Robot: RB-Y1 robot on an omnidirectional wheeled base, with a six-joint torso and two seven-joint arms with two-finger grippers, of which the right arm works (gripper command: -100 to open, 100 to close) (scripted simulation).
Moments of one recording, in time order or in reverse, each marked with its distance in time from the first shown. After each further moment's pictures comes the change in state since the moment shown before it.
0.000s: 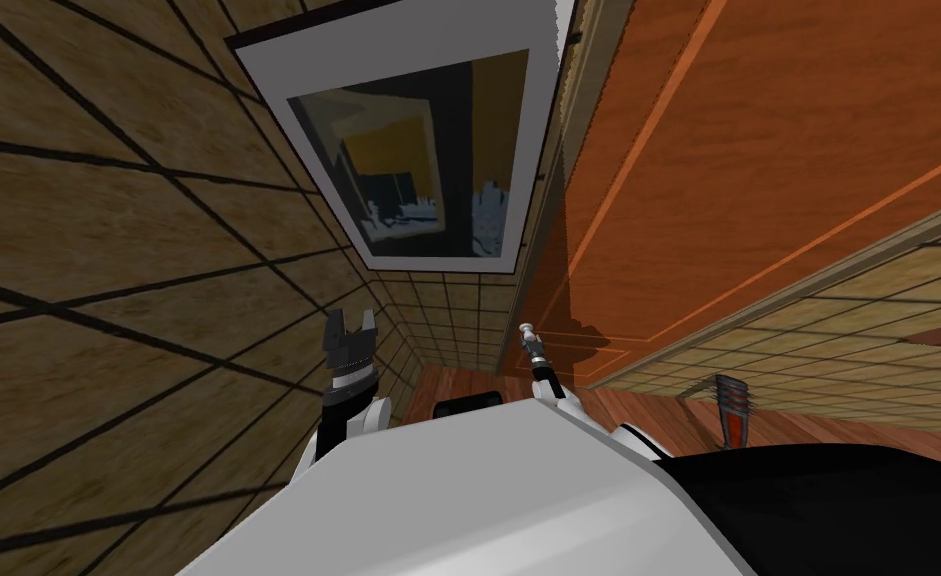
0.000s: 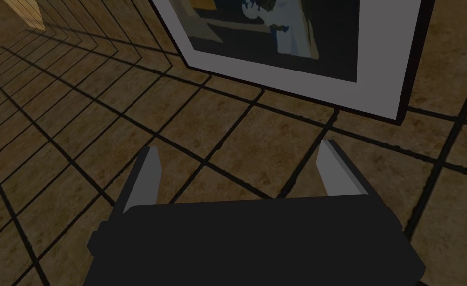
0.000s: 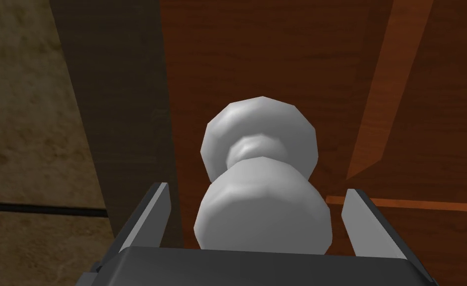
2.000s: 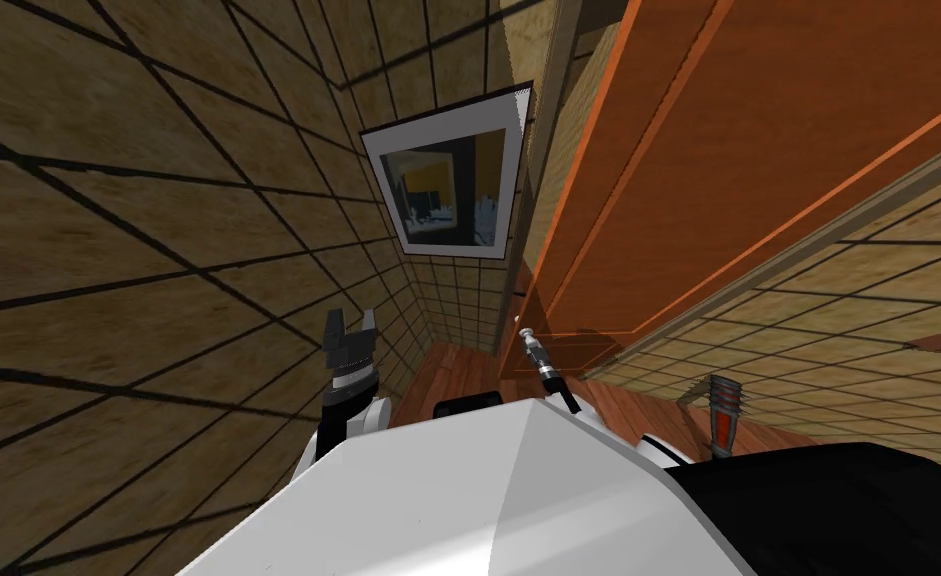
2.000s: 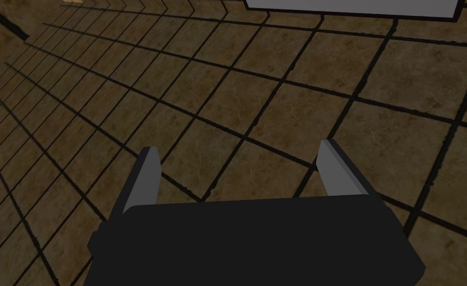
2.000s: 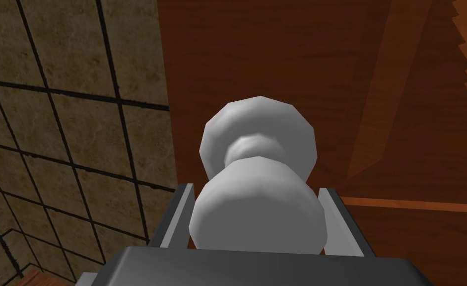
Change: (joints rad) arm 0.081 -0.107 0.132 -0.027 0.052 -0.091 -0.151
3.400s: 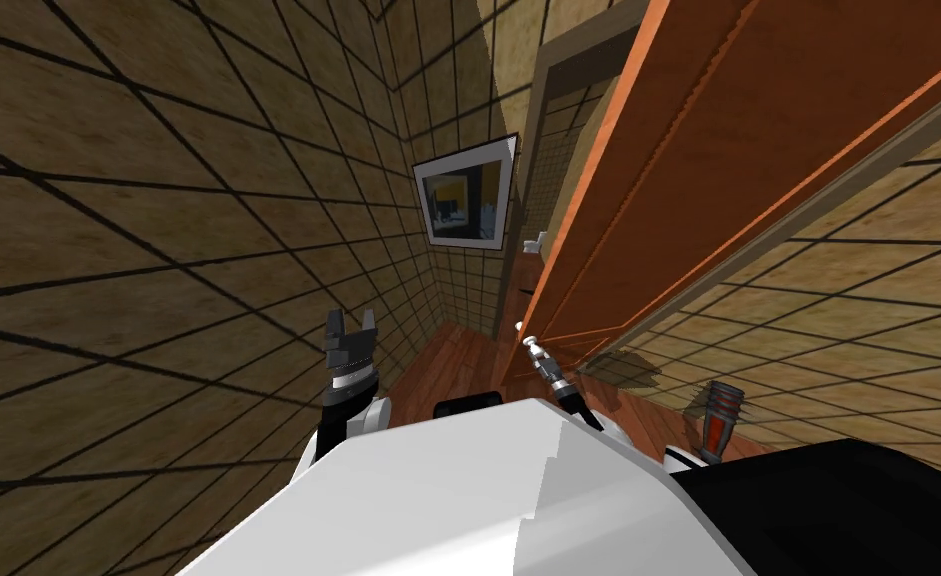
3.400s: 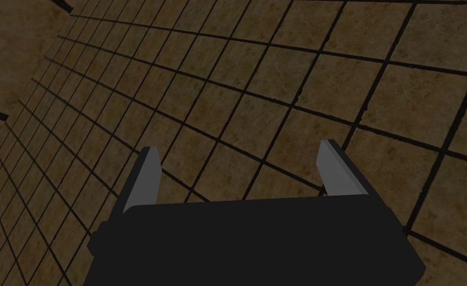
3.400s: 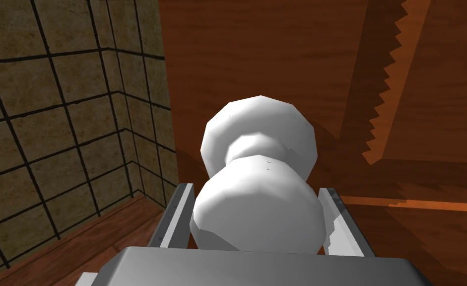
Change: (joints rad) arm 0.071 -0.097 0.121 0.046 0.048 -0.176 -0.130
